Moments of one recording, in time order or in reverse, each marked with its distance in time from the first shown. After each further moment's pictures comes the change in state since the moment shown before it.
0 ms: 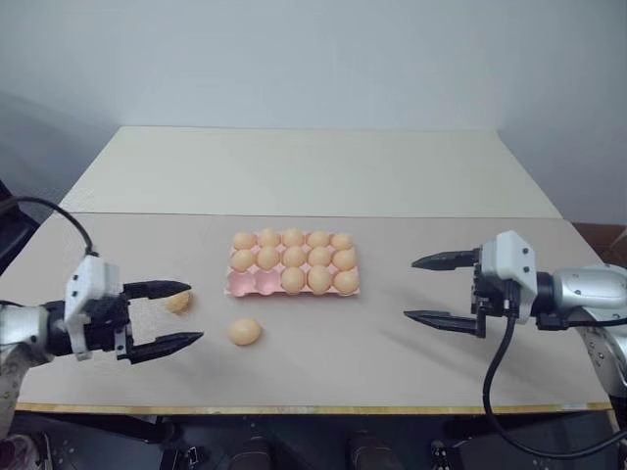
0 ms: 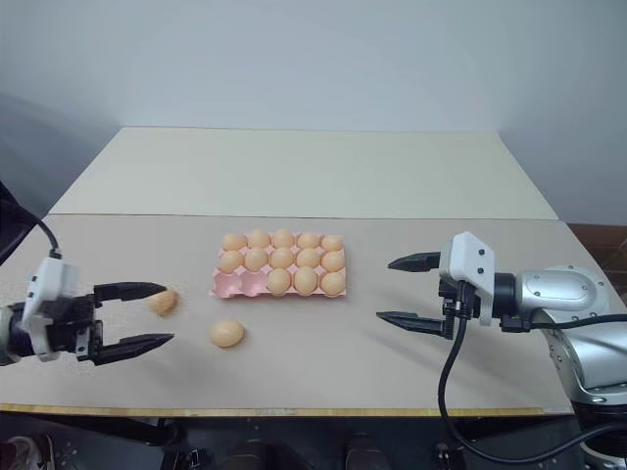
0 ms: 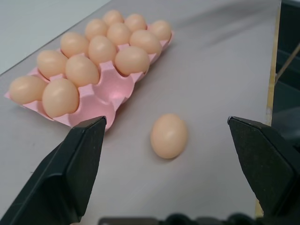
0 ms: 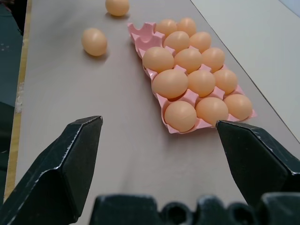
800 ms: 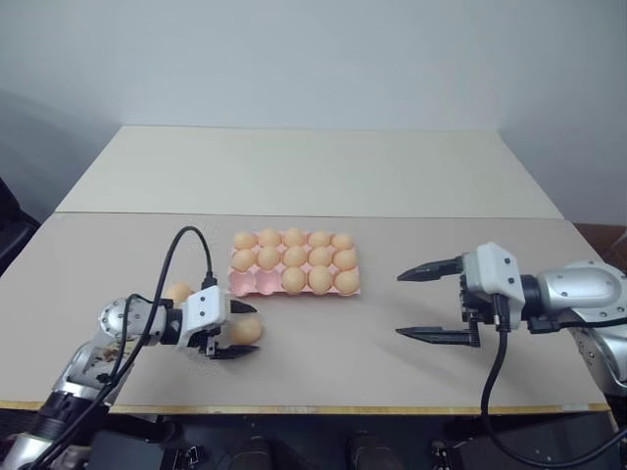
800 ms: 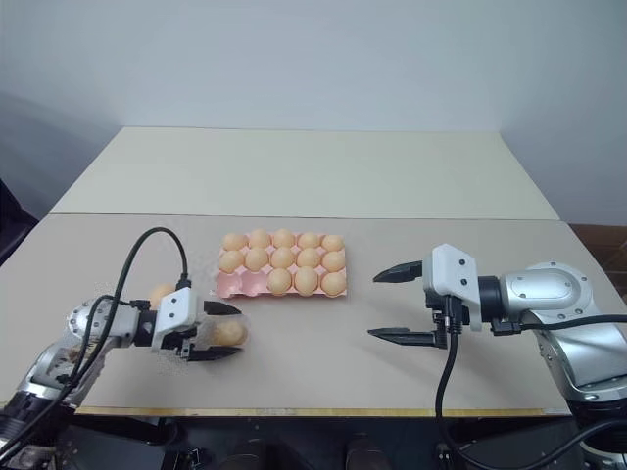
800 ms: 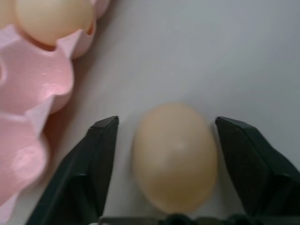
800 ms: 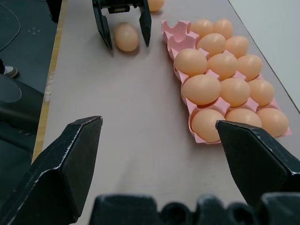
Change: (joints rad) left arm -0.283 -0.170 -0.498 0.249 0.392 -0.282 0.055; right arm -0.026 -0.031 0.082 -0.029 -0.011 -0.031 0.061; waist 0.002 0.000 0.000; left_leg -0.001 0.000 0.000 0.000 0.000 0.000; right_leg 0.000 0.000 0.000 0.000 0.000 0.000
